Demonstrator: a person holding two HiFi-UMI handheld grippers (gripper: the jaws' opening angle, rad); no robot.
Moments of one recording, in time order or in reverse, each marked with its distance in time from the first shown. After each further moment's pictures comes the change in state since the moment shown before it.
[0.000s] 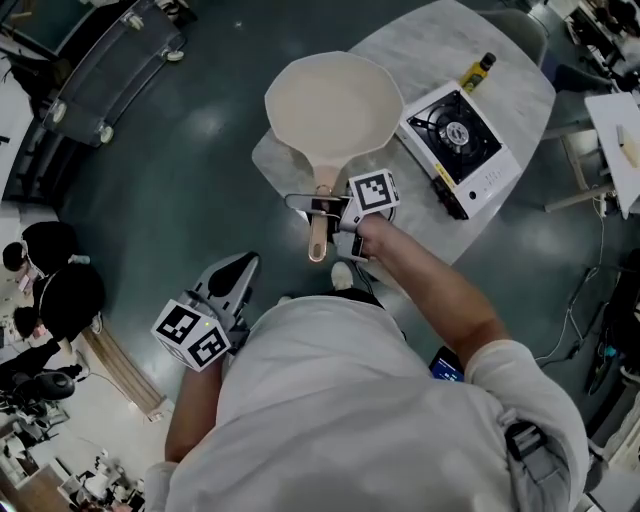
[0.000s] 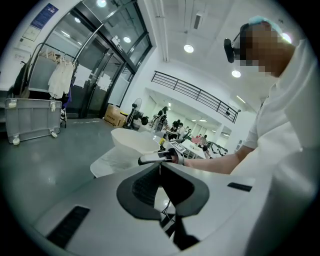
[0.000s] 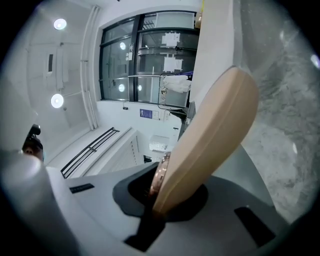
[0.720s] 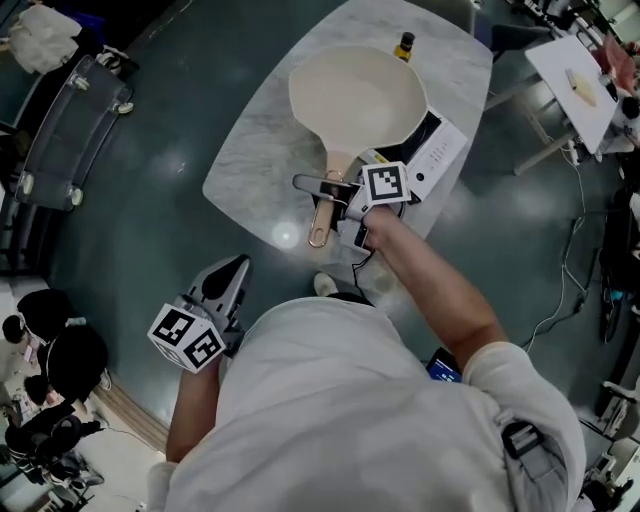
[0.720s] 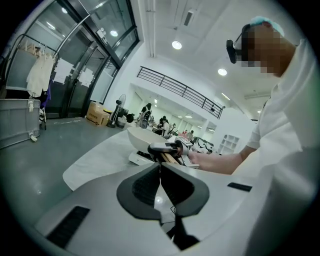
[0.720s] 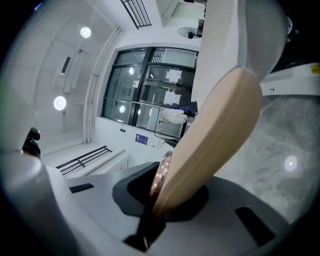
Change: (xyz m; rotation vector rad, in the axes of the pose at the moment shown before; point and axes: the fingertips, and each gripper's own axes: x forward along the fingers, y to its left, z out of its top) left arm 0.070 -0.044 0.011 0.075 0.037 -0.164; right arm -0.142 0.029 0.063 -0.062 -0.340 -0.110
